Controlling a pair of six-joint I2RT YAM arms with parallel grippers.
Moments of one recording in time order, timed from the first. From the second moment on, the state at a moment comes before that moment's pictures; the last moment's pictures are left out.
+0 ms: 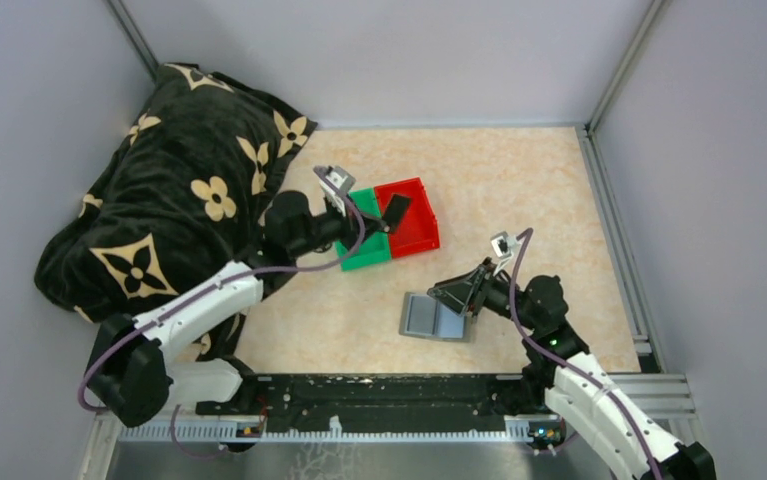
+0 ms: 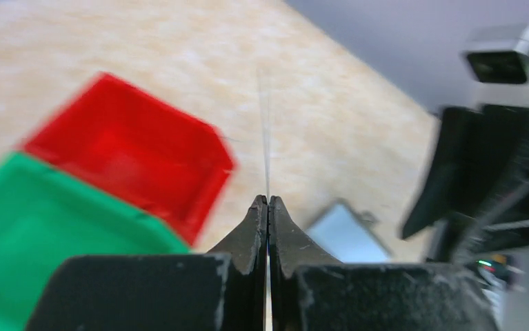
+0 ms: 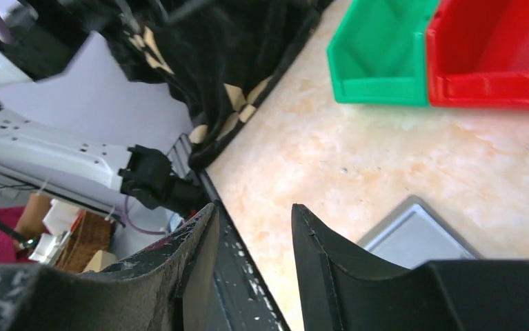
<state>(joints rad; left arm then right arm) -0.71 1.23 0.77 0.35 0.35 -0.32 0.44 0.50 0.17 0.35 -0.60 0.77</state>
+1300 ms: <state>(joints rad) -0.27 1.91 1.39 -0.49 0.65 0.71 0.44 0.71 0.16 0.28 -0.62 0.69</state>
